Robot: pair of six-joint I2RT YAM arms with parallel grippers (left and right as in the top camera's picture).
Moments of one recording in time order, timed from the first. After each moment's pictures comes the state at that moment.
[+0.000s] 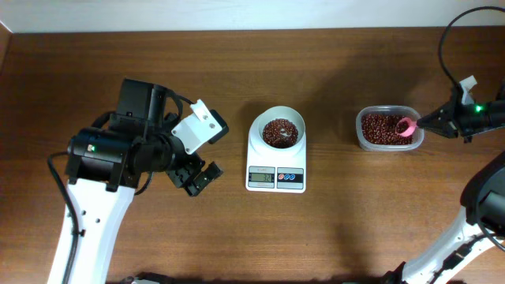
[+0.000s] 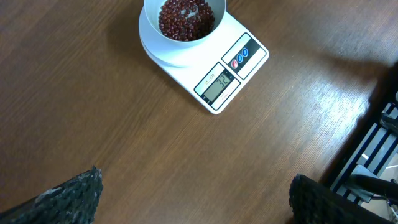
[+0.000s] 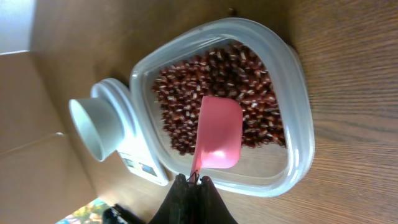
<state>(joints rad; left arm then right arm) -0.20 1.30 1.50 -1.34 0.36 0.63 -0.56 2.16 1.85 -1.44 -0.73 -0.22</state>
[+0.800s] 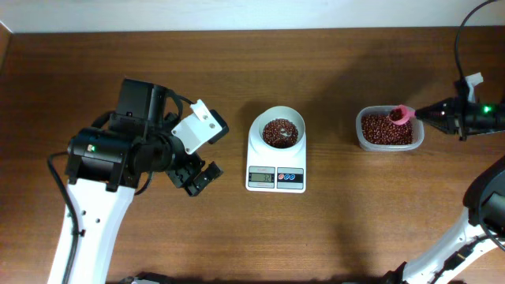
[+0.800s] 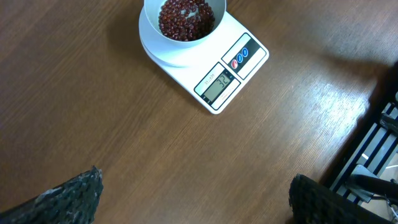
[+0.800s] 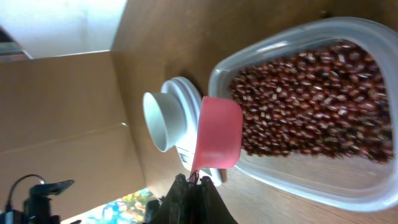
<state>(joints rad) -0.20 1.30 1.50 -1.34 0.36 0.63 -0.59 2.16 1.85 -1.53 -1.00 -0.32</state>
